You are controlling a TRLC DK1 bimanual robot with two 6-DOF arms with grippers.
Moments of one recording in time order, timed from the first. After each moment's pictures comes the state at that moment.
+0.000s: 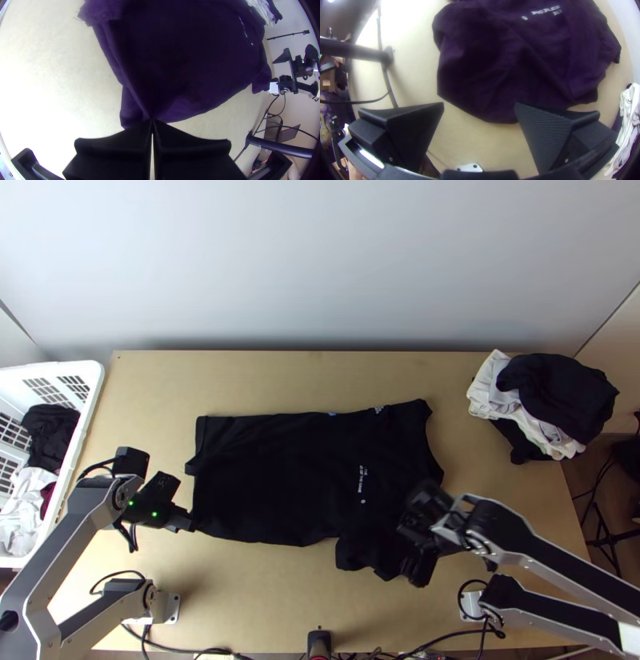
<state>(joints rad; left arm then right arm) 0.03 1.10 0.66 -0.97 0.36 0.32 0.88 1.06 0.77 -1.04 -0.15 -0.16</state>
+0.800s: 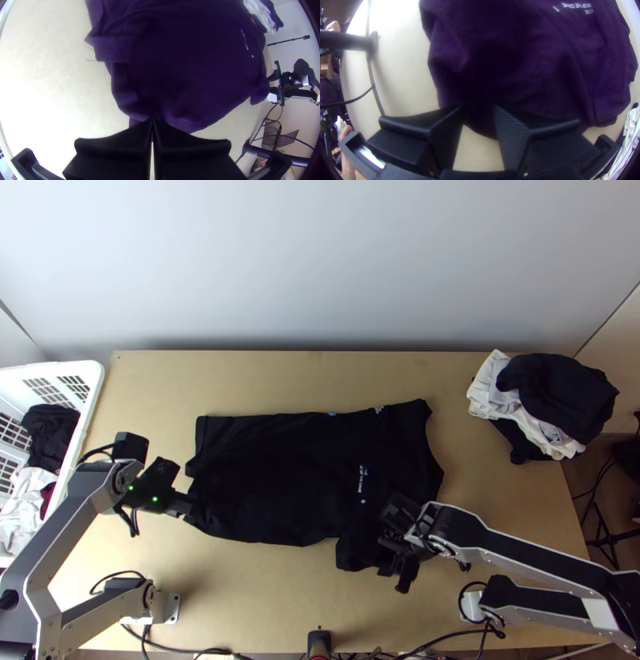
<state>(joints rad) 0.04 1.19 0.76 -0.95 0.36 0.31 0.97 1.24 0.67 -0.83 -0.13 -0.19</state>
